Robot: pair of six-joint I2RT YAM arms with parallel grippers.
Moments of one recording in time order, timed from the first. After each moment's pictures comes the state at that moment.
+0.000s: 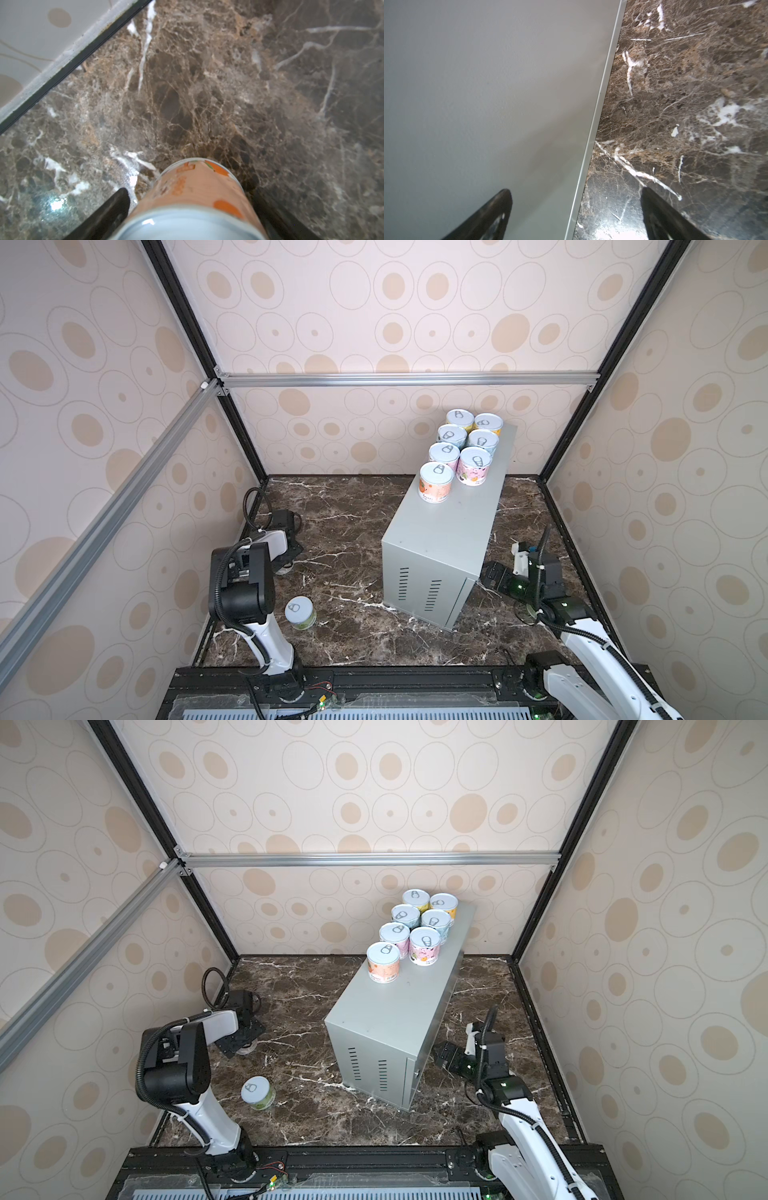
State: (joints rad) left arm 0.15 1.79 1.01 -0.45 -0.39 -0.71; right arm 0.13 0.78 0.47 -0.40 -0.28 0.58
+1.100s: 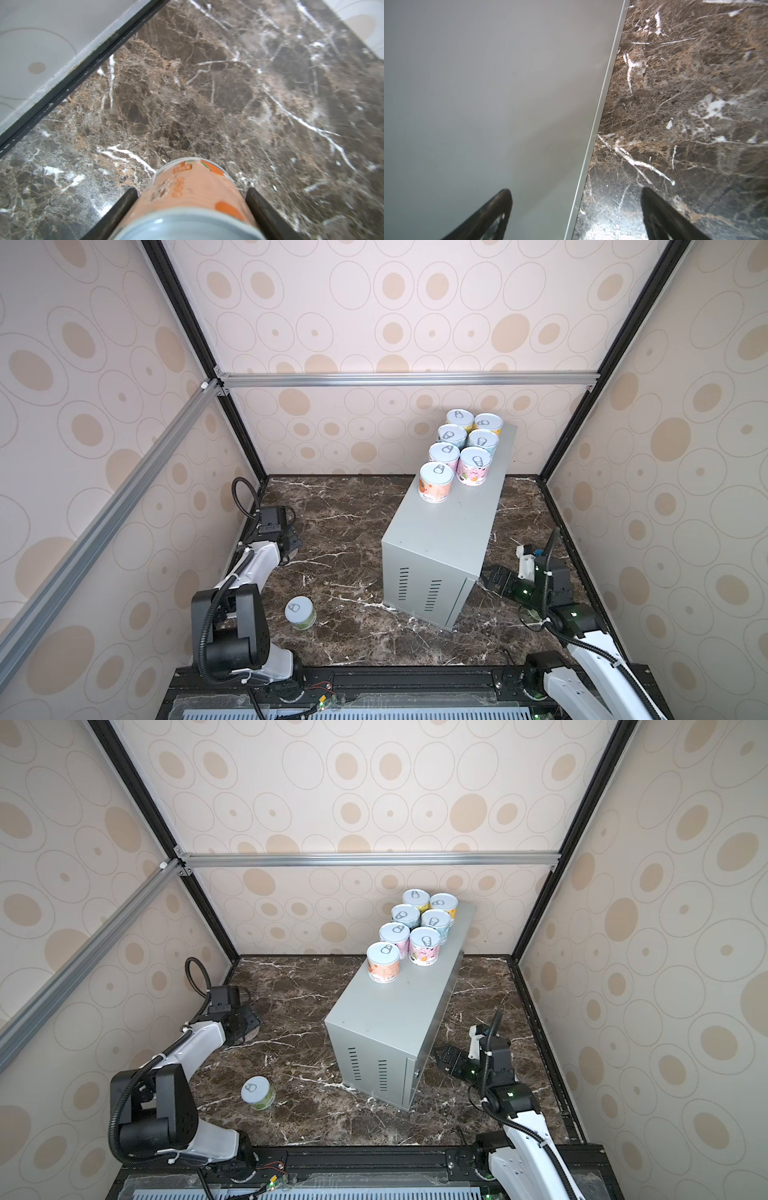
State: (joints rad) left arm 0.14 1.45 0.92 -0.42 -0.18 -0.55; right arm 0.13 0.65 0.50 -0.53 -0.27 0.57
